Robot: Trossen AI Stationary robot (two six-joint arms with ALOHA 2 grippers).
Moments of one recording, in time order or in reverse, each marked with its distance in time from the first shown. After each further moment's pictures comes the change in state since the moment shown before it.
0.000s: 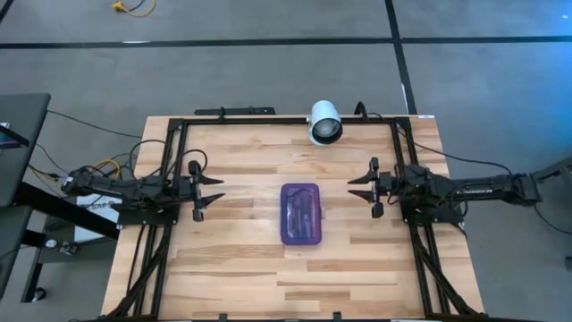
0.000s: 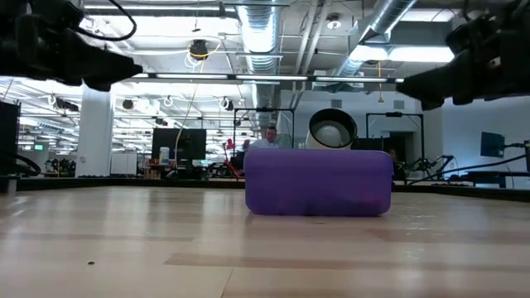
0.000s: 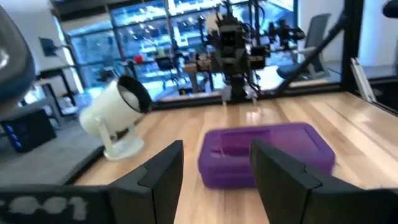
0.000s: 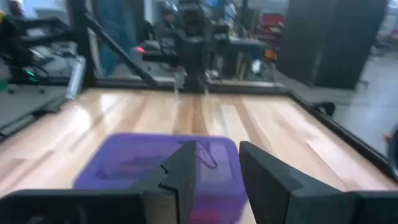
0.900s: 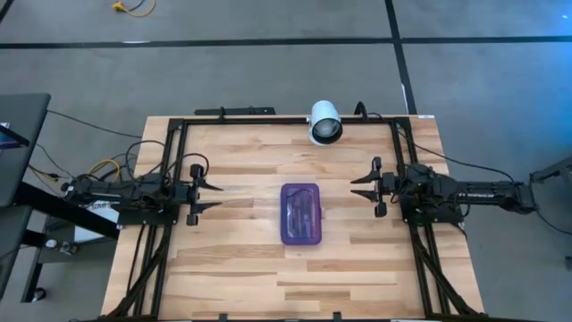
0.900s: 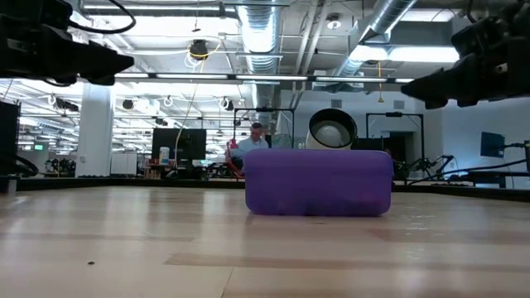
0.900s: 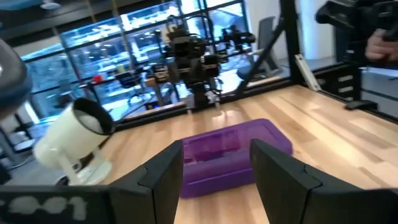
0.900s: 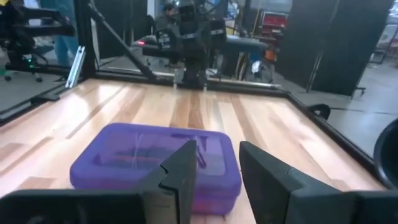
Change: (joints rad) left arm 0.089 -0.099 -0.002 -0.103 0.283 0.090; right arm -0.050 -0.131 -0.001 -0.145 -0.051 -0.060
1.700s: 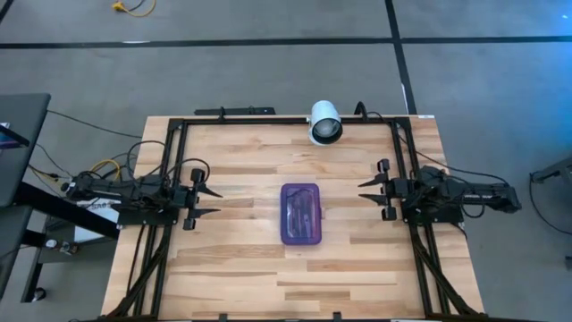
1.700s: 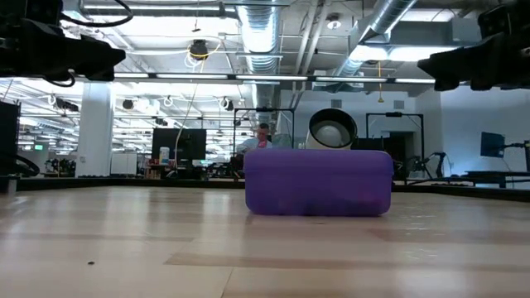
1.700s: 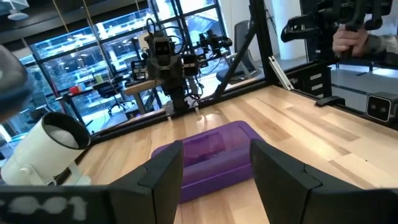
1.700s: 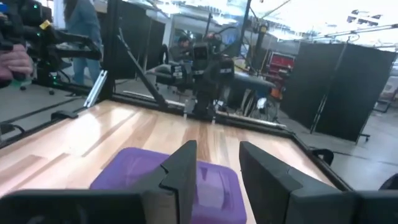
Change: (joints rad) left arm -0.055 0.001 0.000 -0.004 0.055 0.039; right arm 0.105 -0.259 0.000 -0.130 0.029 -0.080
